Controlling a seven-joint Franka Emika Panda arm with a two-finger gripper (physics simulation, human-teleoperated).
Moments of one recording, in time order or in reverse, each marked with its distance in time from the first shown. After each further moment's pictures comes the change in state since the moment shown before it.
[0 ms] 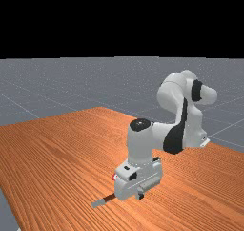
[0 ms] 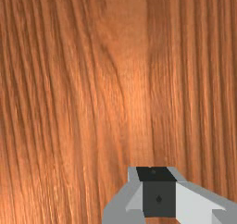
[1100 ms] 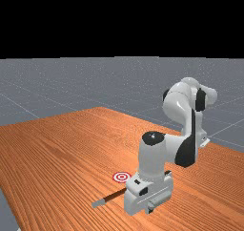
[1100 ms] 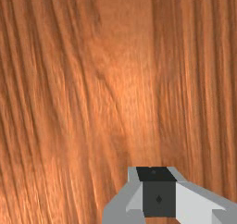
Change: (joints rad) arm 0.071 0.140 -0.014 0.171 -0.012 -0.020 0.093
